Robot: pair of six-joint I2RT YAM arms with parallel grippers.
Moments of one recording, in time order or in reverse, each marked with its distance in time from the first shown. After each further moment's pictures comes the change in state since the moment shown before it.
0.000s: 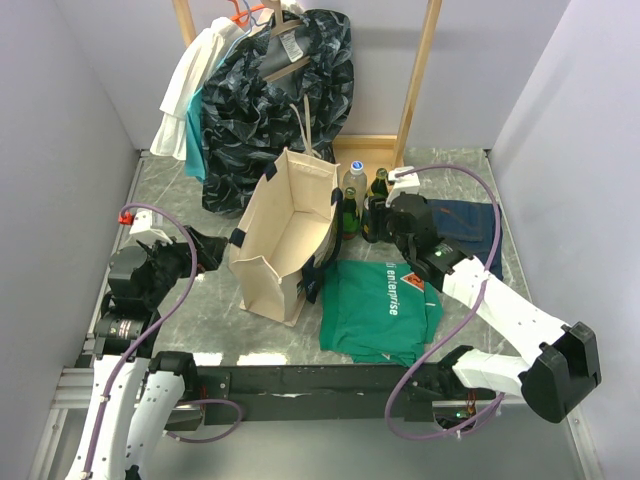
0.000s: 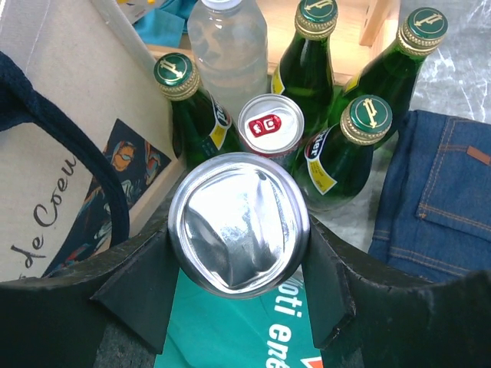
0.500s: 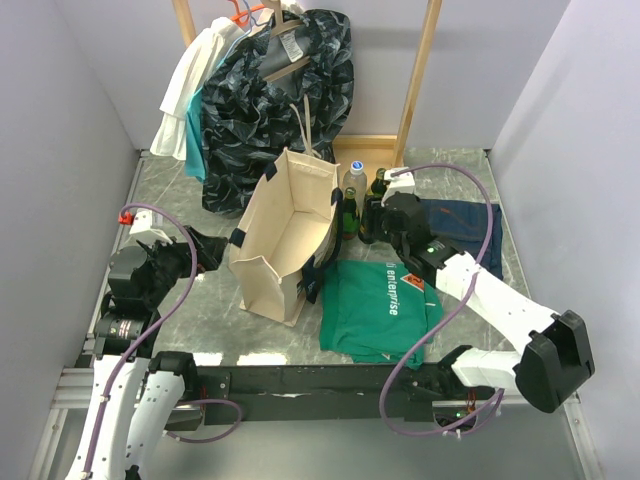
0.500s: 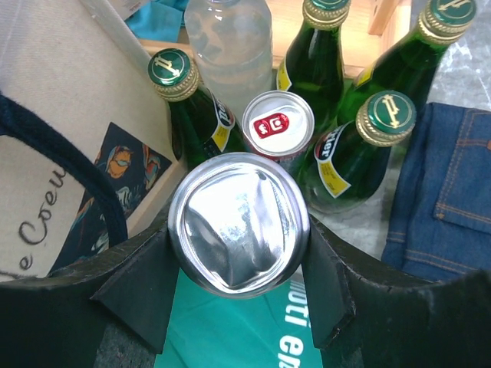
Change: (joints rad) left arm 0.000 0.000 0.000 0.000 0.000 0.000; right arm 0.001 0.058 -0.002 0.036 0.003 0.033
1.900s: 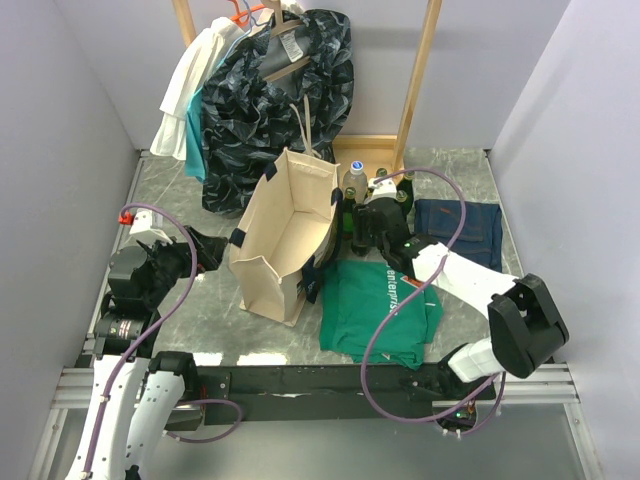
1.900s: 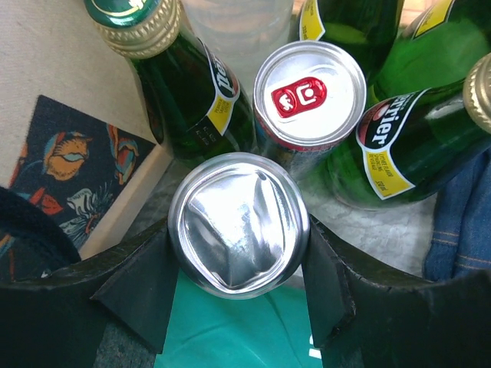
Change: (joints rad) left arm 0.000 0.000 0.000 0.000 0.000 0.000; right arm 0.003 0.206 -0.033 0.118 -0.013 0.041
